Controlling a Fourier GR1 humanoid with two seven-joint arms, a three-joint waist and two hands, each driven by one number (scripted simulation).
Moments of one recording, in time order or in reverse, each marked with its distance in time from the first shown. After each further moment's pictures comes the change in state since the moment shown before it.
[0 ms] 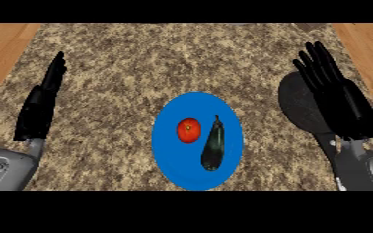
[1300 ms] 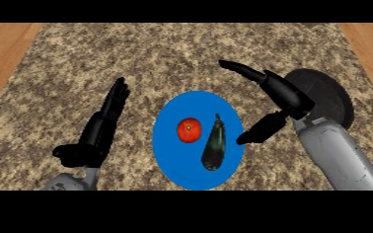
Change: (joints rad) left arm 0.124 -0.322 -0.085 -0.098 0.092 -0.135 -0.152; right arm -0.267 -0.024 0.302 0.195 0.537 0.208 -0.153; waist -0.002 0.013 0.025
